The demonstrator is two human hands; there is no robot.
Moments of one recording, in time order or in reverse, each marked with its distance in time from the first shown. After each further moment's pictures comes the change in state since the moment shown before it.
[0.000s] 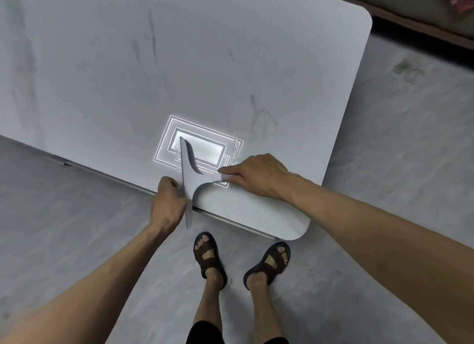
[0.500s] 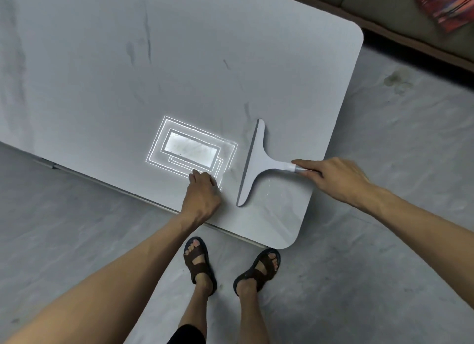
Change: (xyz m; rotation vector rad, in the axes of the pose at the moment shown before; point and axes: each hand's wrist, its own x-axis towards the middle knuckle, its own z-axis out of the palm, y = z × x) left_hand 0.002 0.076 0.044 0.150 -0.171 0.210; right_hand -0.108 0.112 -0.038 -0.053 0.146 0.361
